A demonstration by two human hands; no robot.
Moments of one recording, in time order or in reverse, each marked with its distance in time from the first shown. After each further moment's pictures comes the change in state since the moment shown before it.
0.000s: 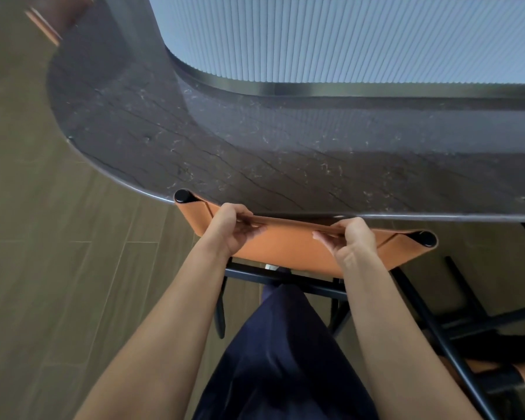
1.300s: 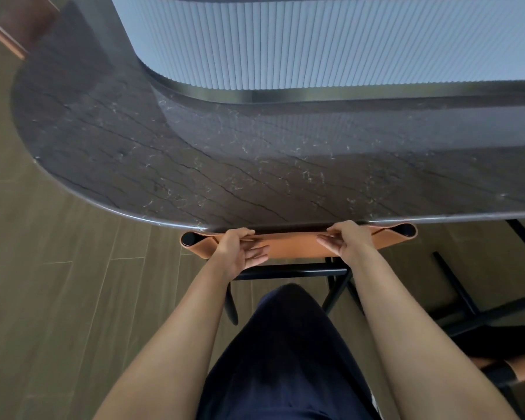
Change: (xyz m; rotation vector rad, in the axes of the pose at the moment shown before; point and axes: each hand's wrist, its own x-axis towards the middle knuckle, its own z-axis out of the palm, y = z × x) left_hand 0.044 -0.035 0.019 0.070 0.011 -0.174; right_hand 0.071 -0.032 -0.019 -0.154 0.003 -0.050
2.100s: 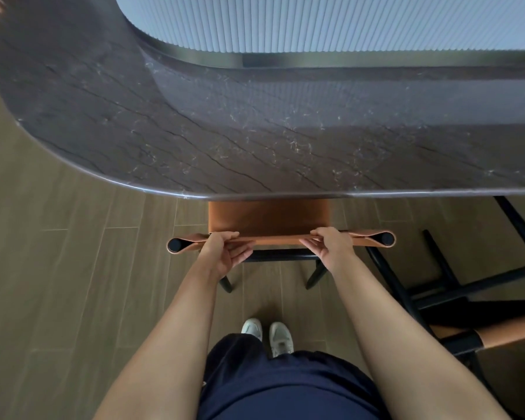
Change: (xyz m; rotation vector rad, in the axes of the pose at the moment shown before) left_hand -0.013 -0.063 -0.012 -0.088 0.068 -0.051; right_hand -0.006 0.045 -0.044 0.045 0.050 0.108
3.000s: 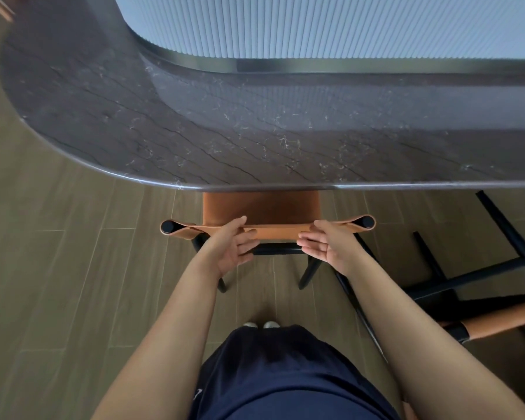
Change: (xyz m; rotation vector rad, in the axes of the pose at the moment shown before) left_hand -0.044 -0.034 0.013 0.230 -0.150 0.068; right_hand -0.034 -0.002 -0.056 -0.288 -0.292 -0.055
